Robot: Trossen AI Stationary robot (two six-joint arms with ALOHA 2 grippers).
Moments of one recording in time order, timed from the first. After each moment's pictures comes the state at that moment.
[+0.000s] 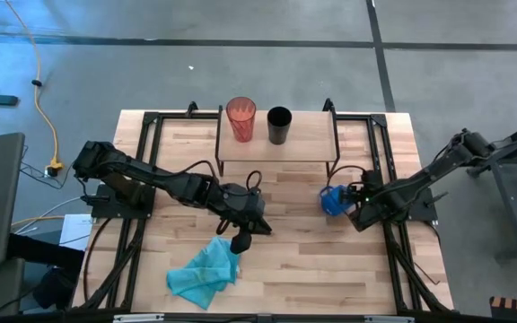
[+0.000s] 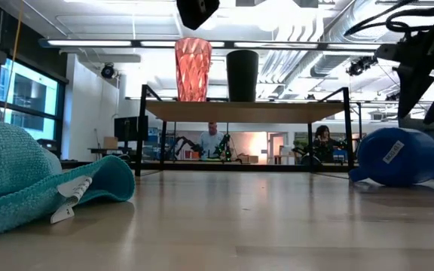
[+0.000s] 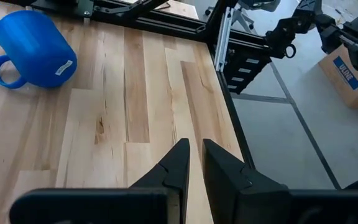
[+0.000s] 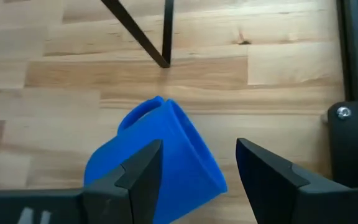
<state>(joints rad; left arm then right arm) -0.14 1.60 1.26 -0.20 0.11 -0.32 0.52 1.07 0.70 -1.24 0.55 2.11</state>
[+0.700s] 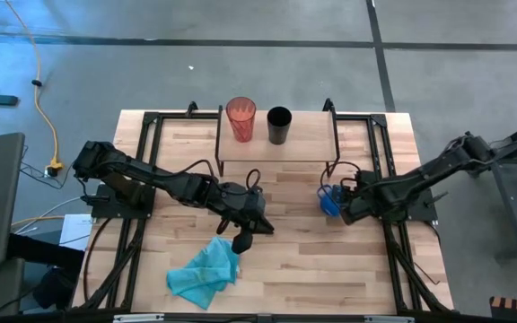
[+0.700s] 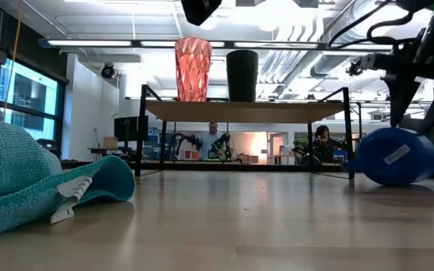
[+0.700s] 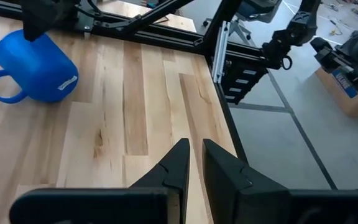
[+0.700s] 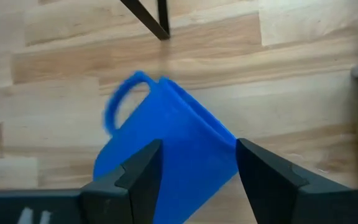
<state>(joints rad) -0.14 1.60 1.26 -0.16 0.10 -0.32 0.40 1.12 0.70 -1.10 0.43 2.09</state>
